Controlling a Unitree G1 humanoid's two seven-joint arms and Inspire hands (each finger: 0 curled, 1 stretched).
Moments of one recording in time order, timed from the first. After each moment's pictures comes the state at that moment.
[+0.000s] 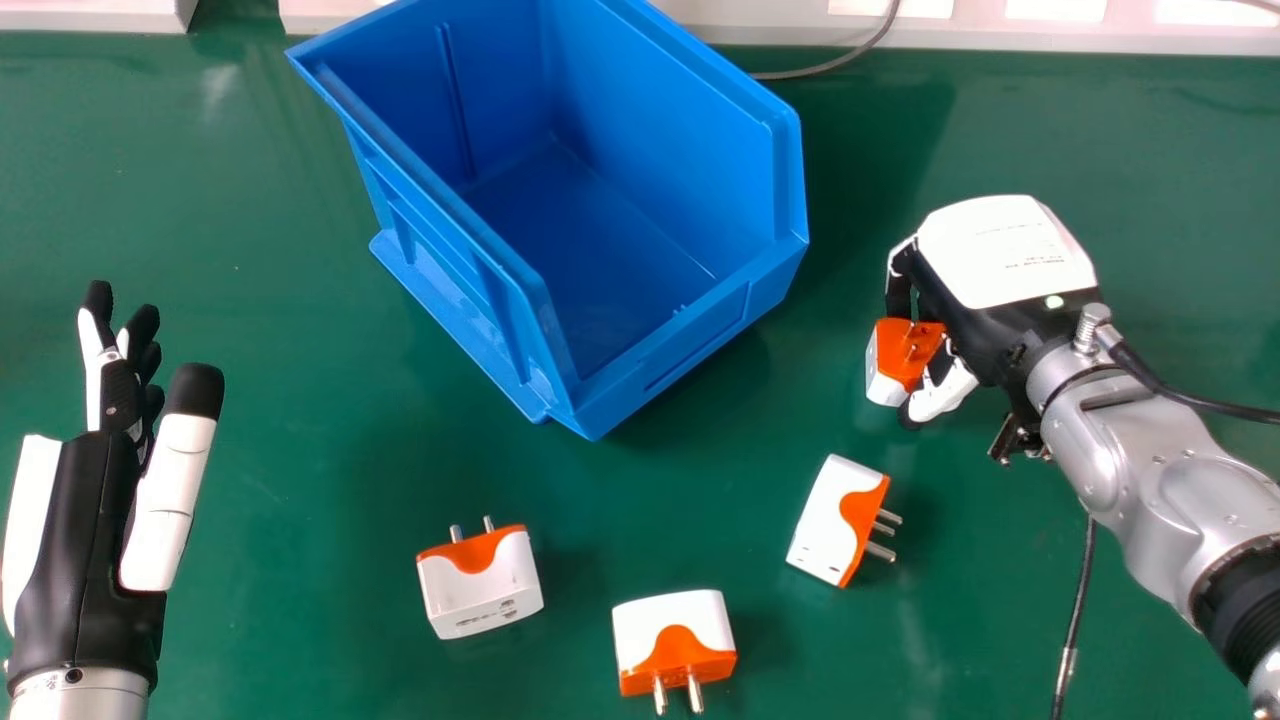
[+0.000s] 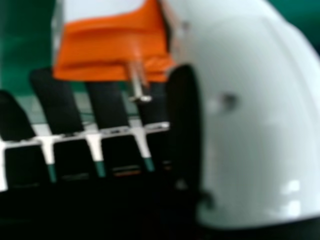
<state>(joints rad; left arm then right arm) 0.34 0.21 0.30 -0.10 0.00 -0.27 -0.06 -0.64 -0.50 0.54 0.82 -0.83 -0.04 -0.22</state>
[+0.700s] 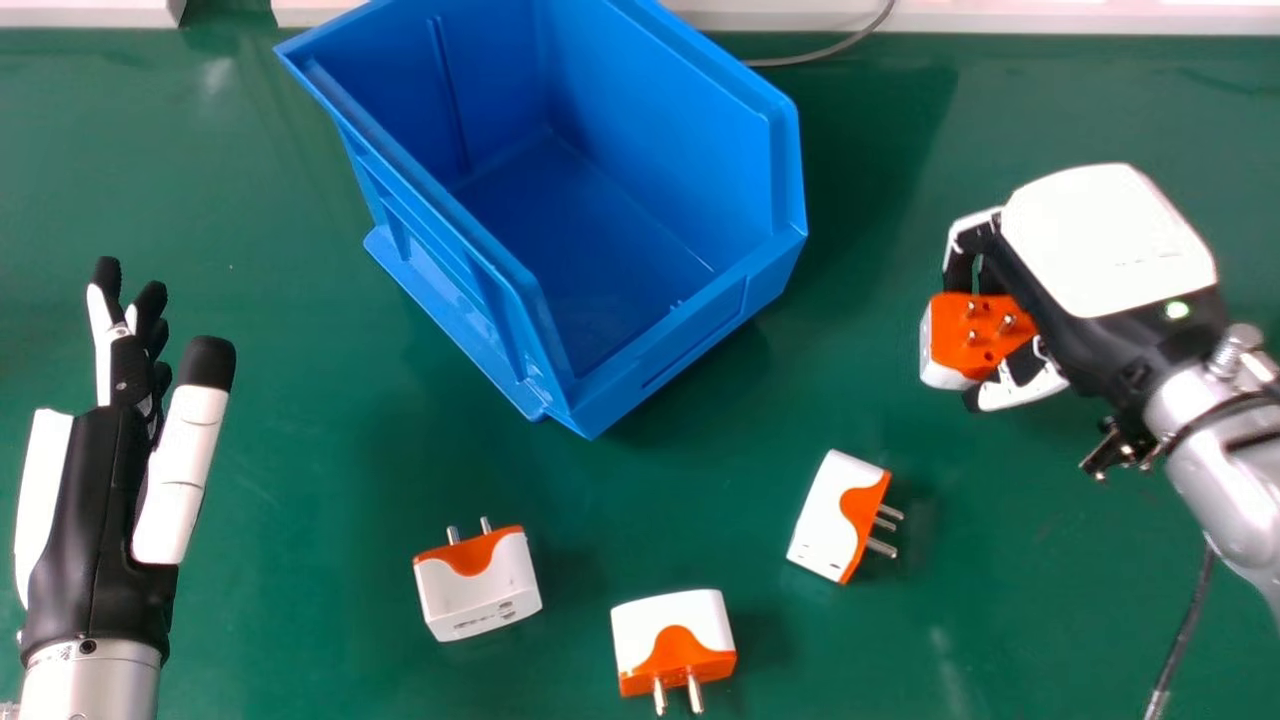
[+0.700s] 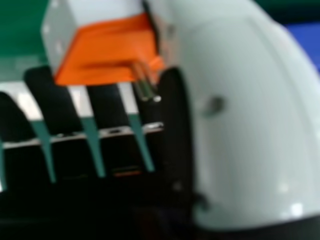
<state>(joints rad) 0.29 0.21 0.29 -0.10 0.02 -0.25 -0.05 -0.29 -0.76 0.30 0.17 -0.83 -0.10 -0.16</state>
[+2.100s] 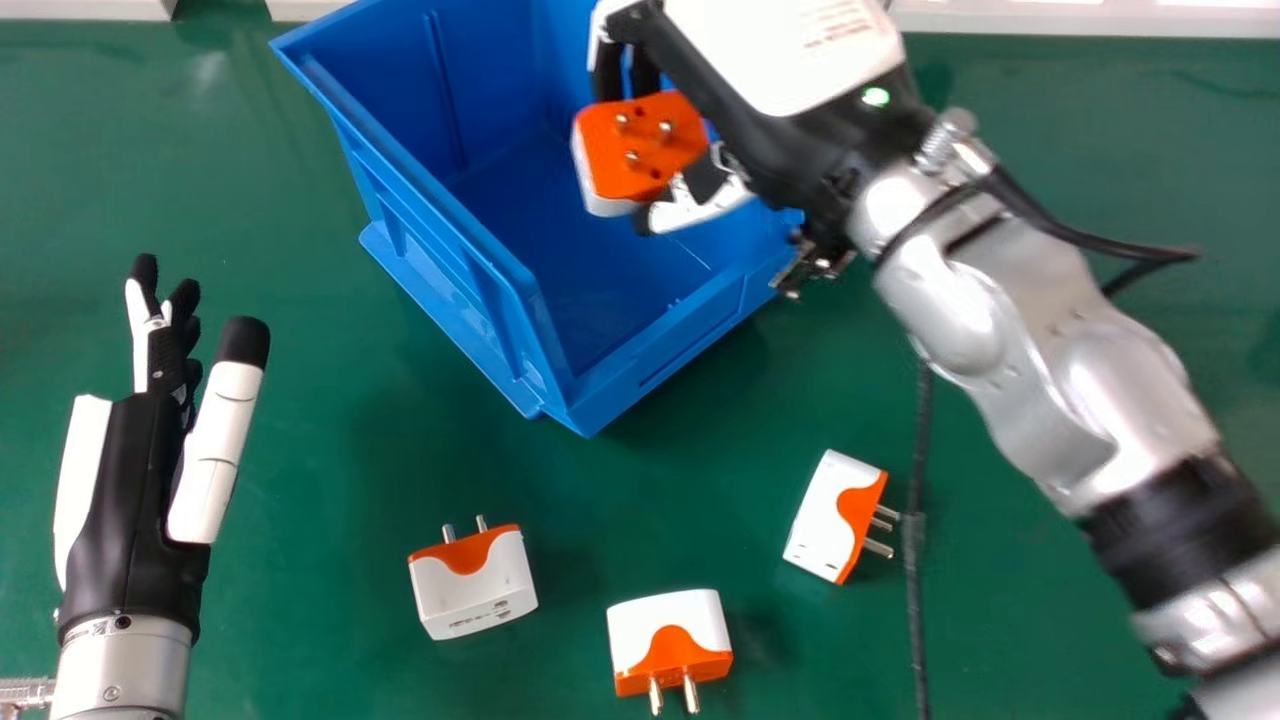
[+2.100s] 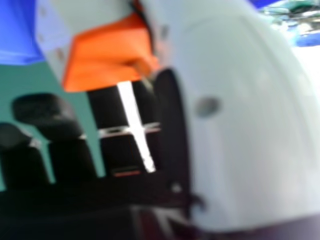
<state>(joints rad) 0.26 0.21 0.25 -0.12 0.04 -0.16 -0.04 -0.81 -0.26 0.44 0.44 -0.93 -0.18 -0.13</state>
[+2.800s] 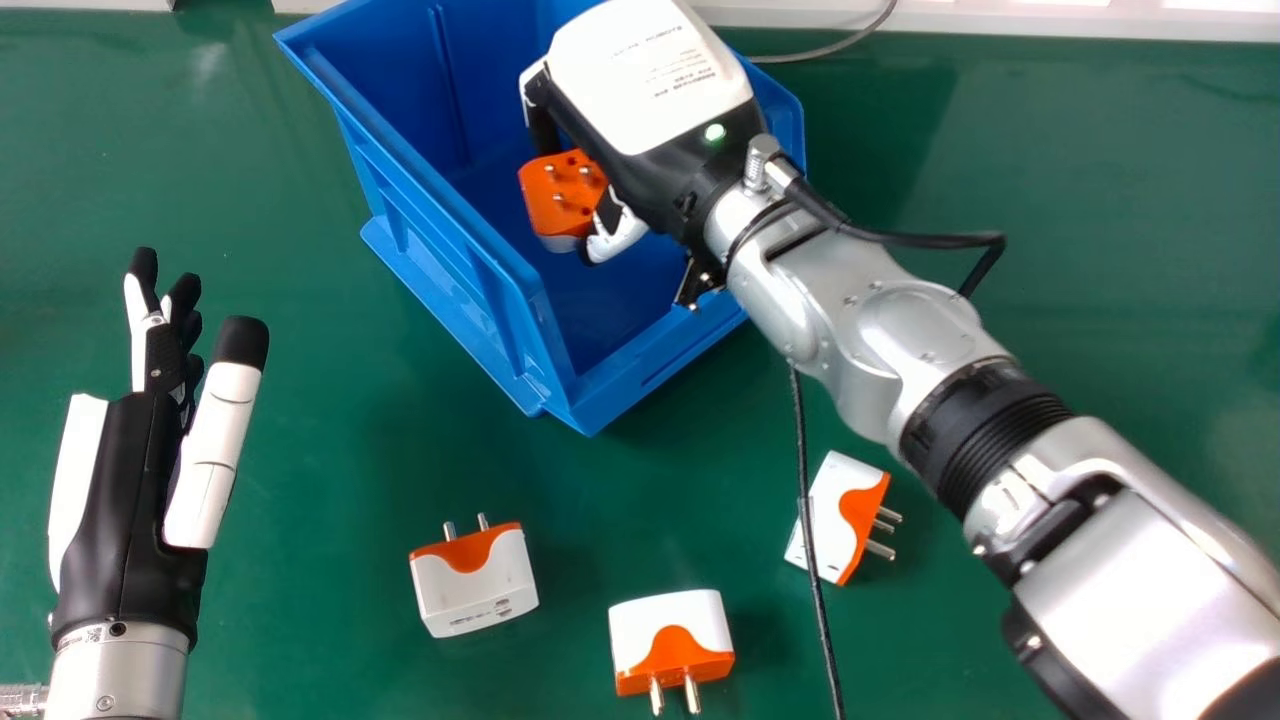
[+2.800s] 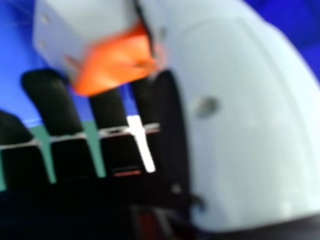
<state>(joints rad) 0.30 0.19 0.25 -0.18 0.03 -0.16 -0.05 -1.05 -0.05 0.62 1.07 -0.99 -0.11 -0.36</state>
